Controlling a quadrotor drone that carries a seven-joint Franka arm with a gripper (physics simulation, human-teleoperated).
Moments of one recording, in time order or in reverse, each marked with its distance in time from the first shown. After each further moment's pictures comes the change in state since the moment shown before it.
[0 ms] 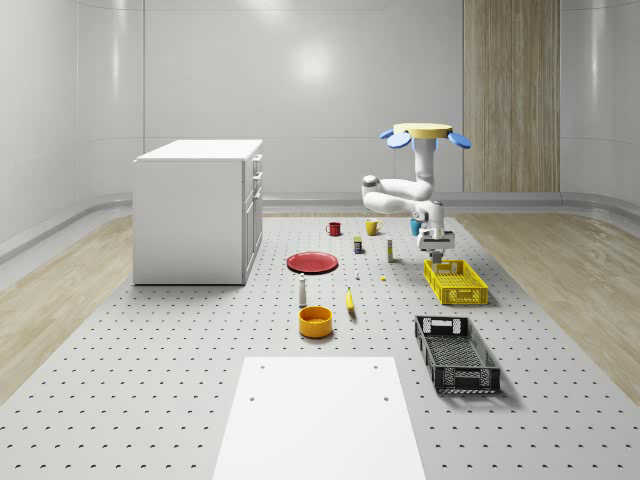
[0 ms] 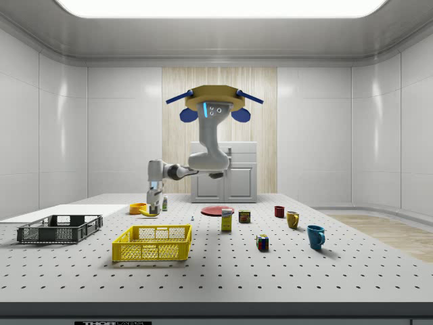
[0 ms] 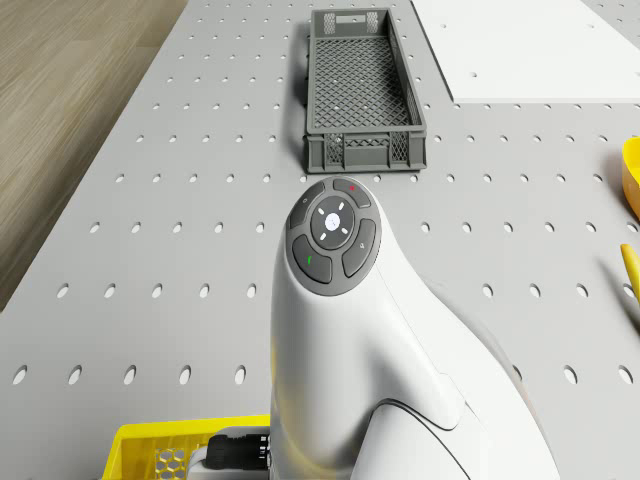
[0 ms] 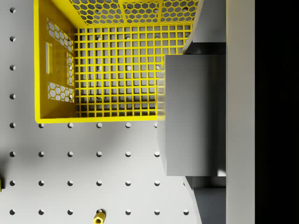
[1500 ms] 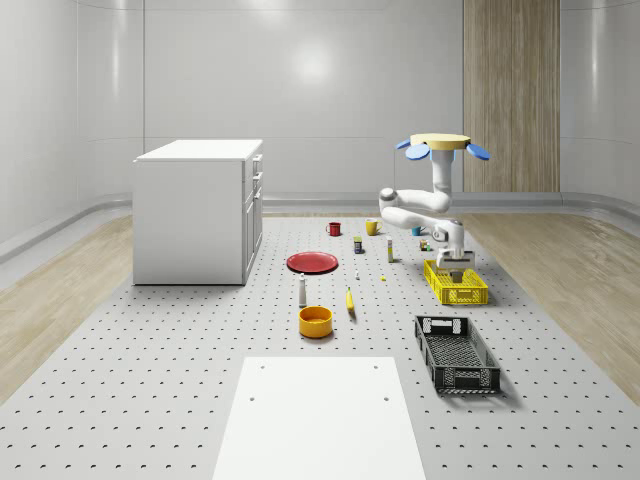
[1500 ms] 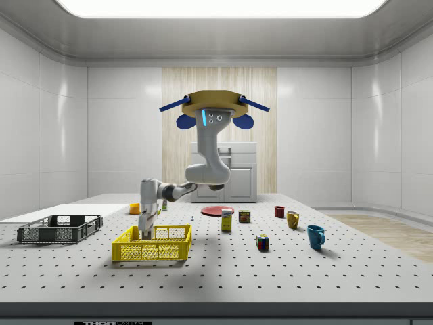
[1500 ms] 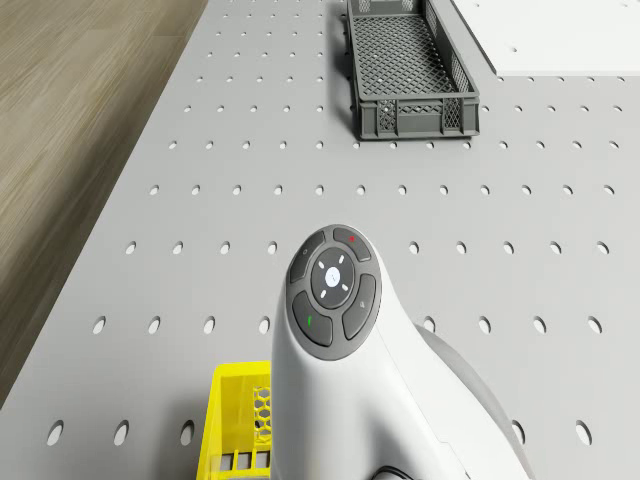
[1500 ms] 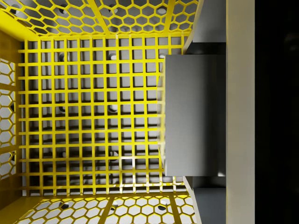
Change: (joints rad) arm -0.031 -0.009 -0.148 0.044 -0.134 0.068 0.004
